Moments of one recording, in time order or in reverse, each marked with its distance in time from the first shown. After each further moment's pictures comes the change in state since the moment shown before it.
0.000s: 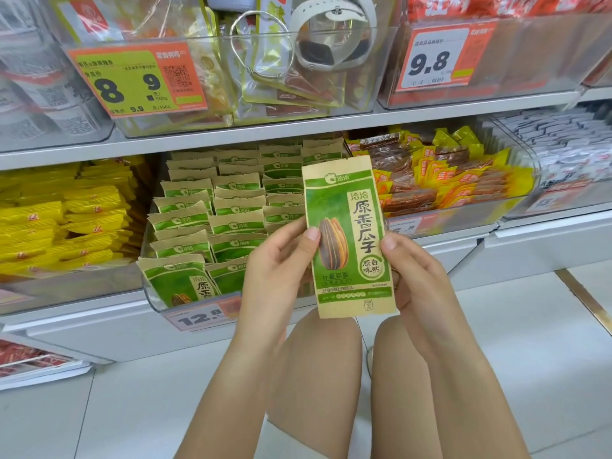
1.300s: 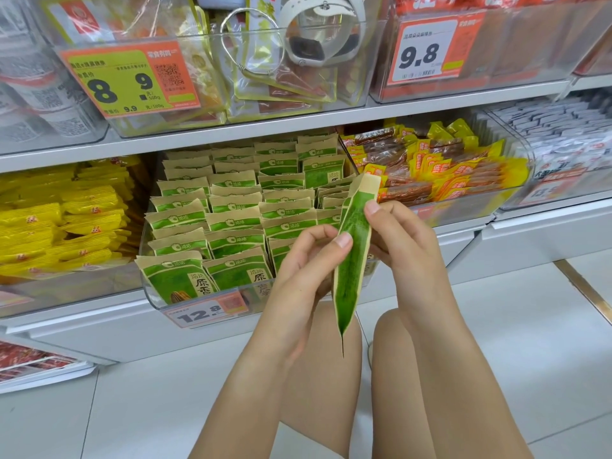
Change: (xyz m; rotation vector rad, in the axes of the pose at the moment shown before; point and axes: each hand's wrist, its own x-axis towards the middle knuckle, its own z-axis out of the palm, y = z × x) left_hand -0.013 -0.007 0.014 -0.092 -0.243 -0.127; right_hand 0.002 -0.024 0.024 -0.095 0.012 -0.221
